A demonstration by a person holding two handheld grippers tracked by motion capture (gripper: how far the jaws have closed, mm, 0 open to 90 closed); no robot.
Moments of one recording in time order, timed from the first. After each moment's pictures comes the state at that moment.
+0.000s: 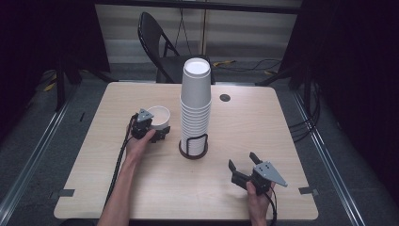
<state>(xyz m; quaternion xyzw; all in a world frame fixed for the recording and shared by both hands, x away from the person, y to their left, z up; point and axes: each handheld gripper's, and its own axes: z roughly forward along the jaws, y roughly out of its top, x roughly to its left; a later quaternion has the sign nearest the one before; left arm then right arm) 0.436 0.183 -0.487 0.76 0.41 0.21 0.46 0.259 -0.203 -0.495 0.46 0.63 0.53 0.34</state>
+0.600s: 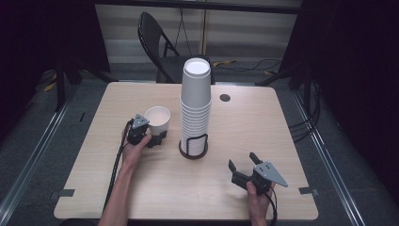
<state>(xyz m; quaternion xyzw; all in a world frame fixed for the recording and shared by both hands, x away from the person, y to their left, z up) 0.416 0.195 -0.491 0.75 0.41 0.22 0.47 0.259 -0.204 -0.495 0.45 0.63 0.53 0.34</state>
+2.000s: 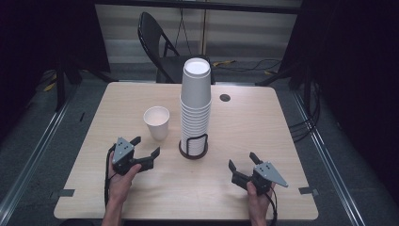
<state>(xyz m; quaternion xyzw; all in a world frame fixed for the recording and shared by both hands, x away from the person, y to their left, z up) 0.295 0.203 -0.465 0.69 0.40 0.28 0.54 0.258 -0.204 -0.495 0.45 0.63 0.53 0.34</state>
